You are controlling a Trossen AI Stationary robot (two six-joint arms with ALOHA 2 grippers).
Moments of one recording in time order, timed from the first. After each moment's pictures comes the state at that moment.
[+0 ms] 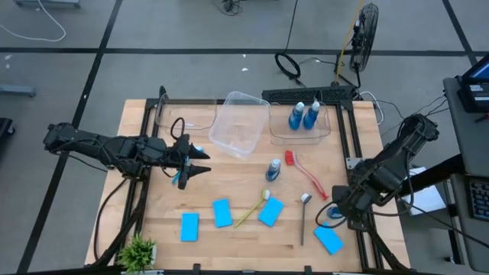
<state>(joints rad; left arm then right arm) -0.18 0.86 0.71 -0.17 -0.17 -0.29 0.79 1.16 1.14 -1.38 -0.15 1.03</state>
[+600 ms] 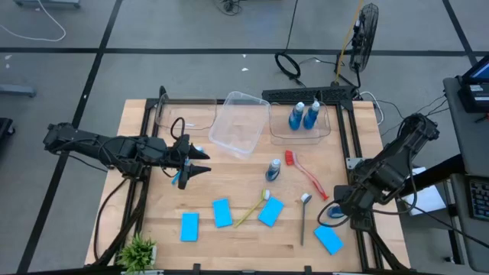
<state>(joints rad) -0.18 0.86 0.71 -0.17 -0.17 -0.31 0.79 1.15 1.17 -1.39 -0.24 1.07</state>
